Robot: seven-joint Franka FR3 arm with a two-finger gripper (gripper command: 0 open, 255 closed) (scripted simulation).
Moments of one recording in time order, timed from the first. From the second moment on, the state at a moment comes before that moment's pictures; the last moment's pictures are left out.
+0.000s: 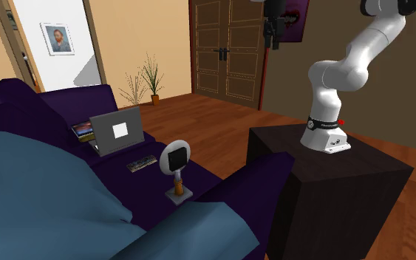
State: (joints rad) arm -0.01 -0.78 -0.05 -2.33 -0.08 1.47 0.09
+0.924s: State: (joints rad) arm 0.02 -0.46 -0.10 -2.38 -0.10 1.89 0.00
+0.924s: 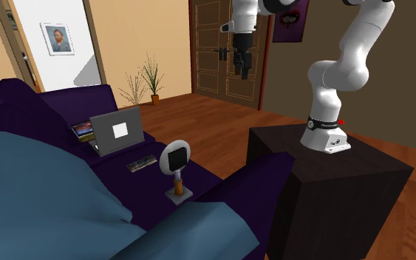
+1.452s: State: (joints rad) arm 0.05 -0.17 -0.11 -2.28 -0.08 2.11 -0.06
